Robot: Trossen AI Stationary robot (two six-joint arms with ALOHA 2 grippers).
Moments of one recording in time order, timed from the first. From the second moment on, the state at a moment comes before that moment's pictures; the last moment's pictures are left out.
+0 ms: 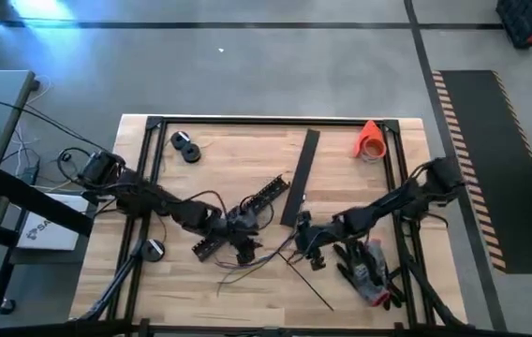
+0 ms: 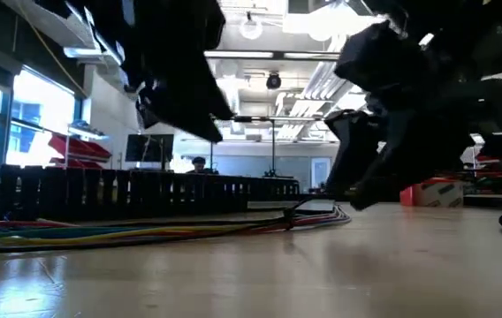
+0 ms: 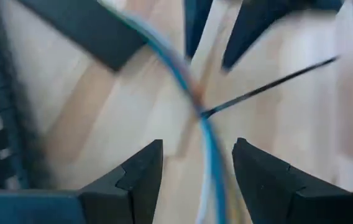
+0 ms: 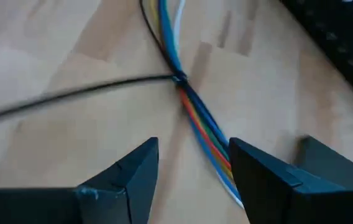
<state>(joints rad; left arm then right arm) -0.38 1.69 0.96 -0.03 -0.26 -0.71 0.39 1.76 0.82 0.06 0.16 0.03</state>
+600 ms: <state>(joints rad) -0.40 2.07 1.25 -0.20 -0.24 -0.84 0.66 1.51 0.96 -0.53 0.61 0.51</state>
